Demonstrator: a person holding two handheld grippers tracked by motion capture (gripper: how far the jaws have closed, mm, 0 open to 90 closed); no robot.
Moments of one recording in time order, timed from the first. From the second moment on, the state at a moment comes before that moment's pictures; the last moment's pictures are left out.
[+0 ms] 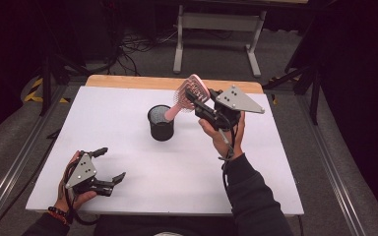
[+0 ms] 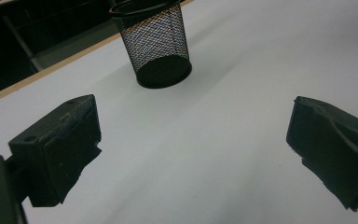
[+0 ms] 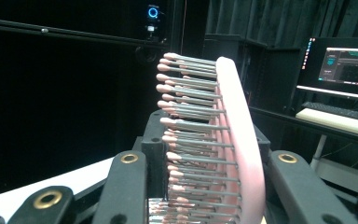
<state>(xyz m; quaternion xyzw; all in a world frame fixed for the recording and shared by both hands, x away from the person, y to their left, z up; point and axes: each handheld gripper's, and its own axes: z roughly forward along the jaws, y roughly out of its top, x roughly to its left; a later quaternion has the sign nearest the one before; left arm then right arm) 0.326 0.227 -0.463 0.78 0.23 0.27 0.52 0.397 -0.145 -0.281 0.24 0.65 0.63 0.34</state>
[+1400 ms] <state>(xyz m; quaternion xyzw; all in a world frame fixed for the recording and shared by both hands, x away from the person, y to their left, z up) 0.326 0.223 -0.465 0.79 0.22 0.26 0.50 0.446 -0.105 -0.323 0.28 0.67 0.59 0.34</state>
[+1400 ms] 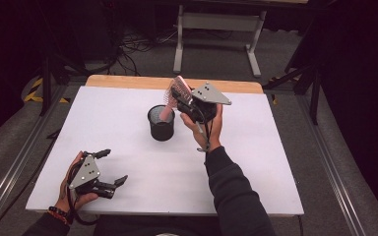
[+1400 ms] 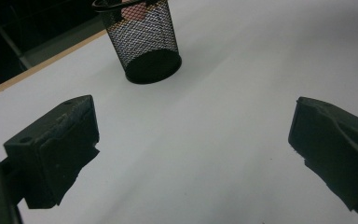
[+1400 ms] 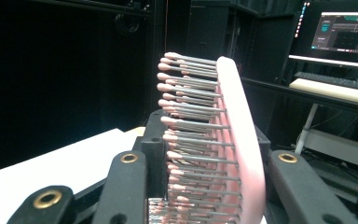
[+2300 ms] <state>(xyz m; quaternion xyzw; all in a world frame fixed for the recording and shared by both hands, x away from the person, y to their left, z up) 0.326 0.220 -0.467 0.80 0.21 0.26 0.50 0.448 -0.094 -0.369 0.31 0.68 0.59 0.30</state>
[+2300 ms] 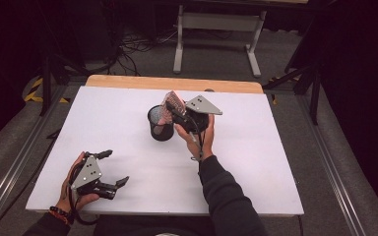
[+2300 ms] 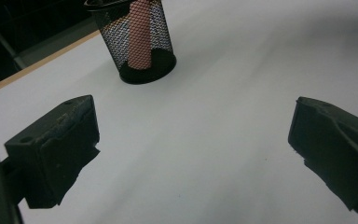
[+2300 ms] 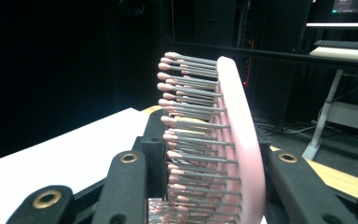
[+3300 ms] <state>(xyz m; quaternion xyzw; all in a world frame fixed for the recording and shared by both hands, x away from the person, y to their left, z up) 0.325 0.216 -0.467 0.80 0.21 0.26 0.50 0.453 -0.104 -0.390 0.34 0.67 0.59 0.30</state>
